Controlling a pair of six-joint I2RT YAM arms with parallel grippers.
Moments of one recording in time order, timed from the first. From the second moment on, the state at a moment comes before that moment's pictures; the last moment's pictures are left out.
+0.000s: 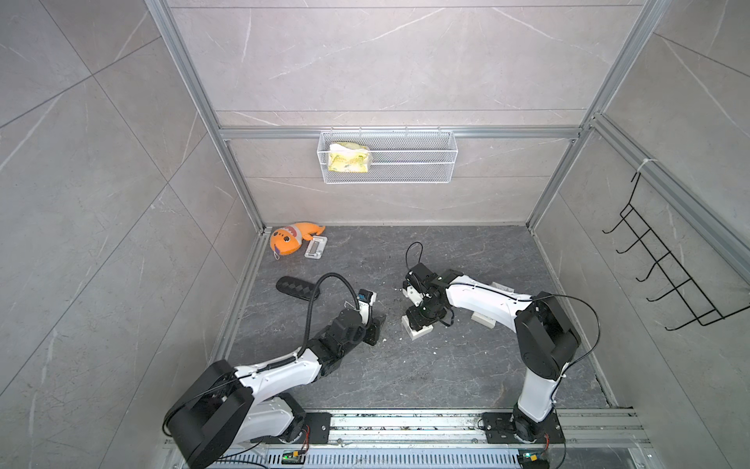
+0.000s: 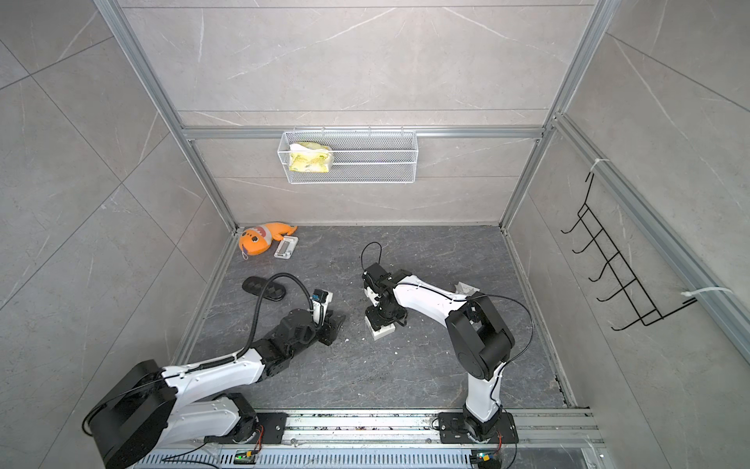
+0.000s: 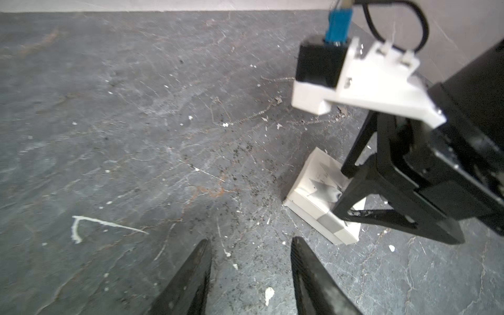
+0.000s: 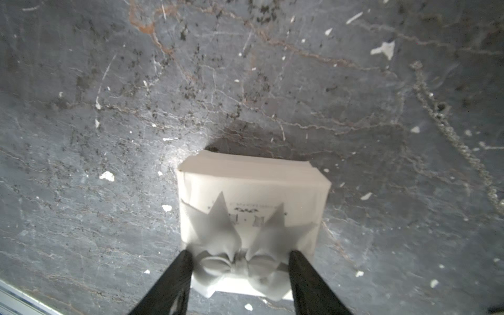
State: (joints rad) left arm -0.74 1.16 0.41 0.28 -0.09 -0.26; right arm 0.69 1.86 1.33 -0.85 -0.09 0.16
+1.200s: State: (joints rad) left arm -0.18 0.98 0.51 -0.12 -0.12 -0.15; right arm 0.68 1.65 1.34 -0.78 -0.06 0.15
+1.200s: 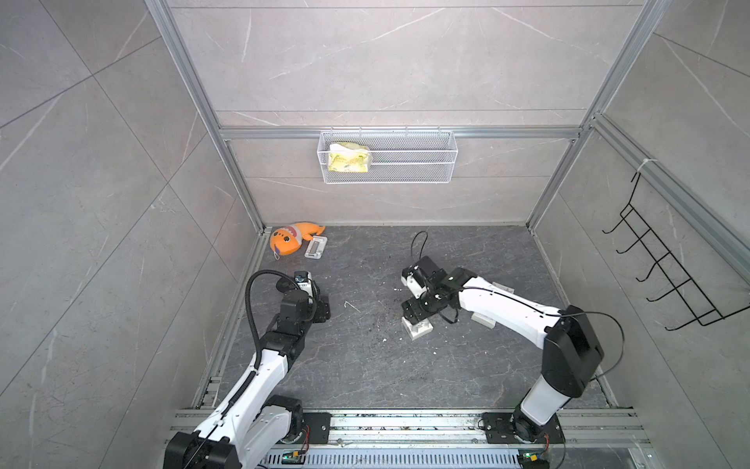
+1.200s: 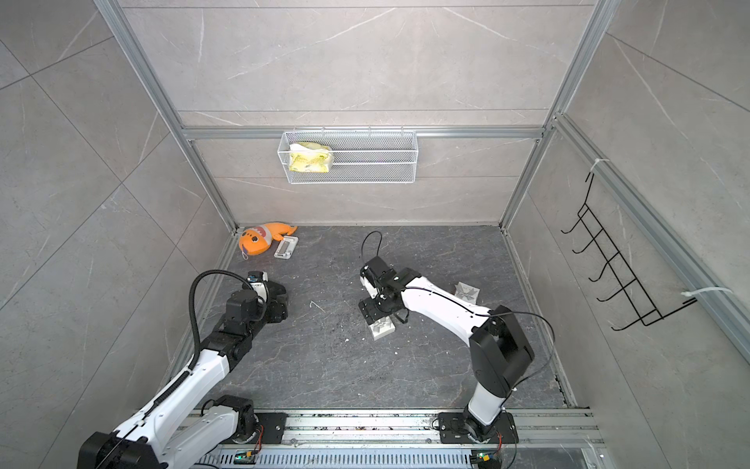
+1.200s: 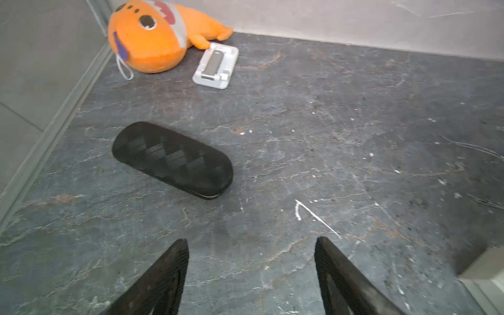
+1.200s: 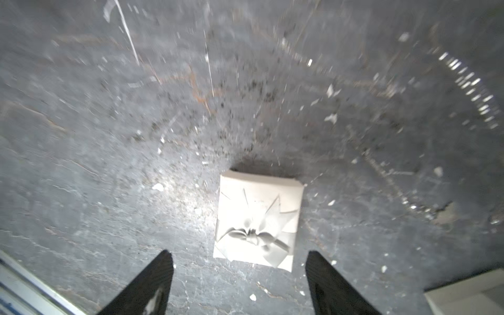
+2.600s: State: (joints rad) left arm 0.07 1.50 0.33 0.74 -0.12 -0.09; right arm 0.12 1.52 0.36 0.78 0.17 0.00
